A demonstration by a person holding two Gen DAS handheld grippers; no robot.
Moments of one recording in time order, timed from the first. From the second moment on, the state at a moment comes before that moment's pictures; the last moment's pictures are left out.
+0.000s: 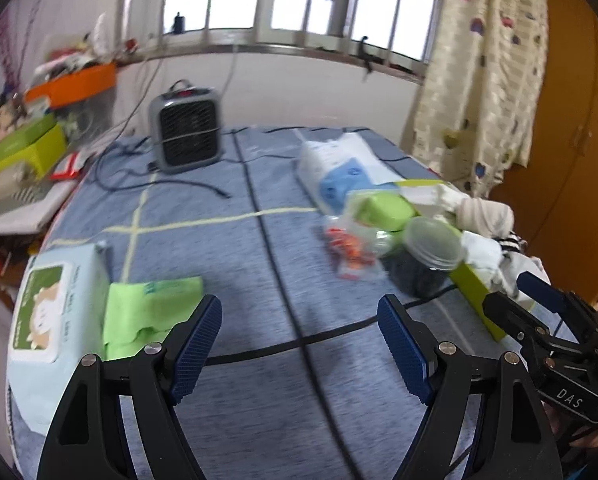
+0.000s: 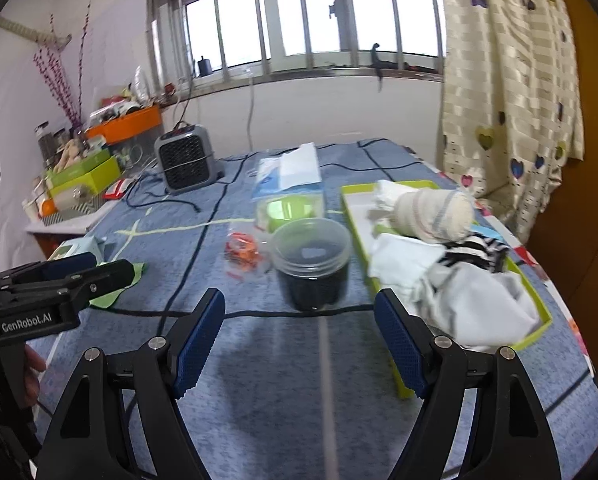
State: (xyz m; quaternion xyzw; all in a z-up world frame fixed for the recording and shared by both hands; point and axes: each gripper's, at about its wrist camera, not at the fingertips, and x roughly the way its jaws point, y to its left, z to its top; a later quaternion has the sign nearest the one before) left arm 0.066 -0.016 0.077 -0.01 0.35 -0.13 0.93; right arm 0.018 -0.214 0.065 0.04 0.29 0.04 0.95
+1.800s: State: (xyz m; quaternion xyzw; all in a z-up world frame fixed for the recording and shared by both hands) left arm 0.141 0.007 0.015 0.12 0.41 0.03 0.91; right arm 0.055 -0.159 0.053 0.00 0.32 0.14 0.94
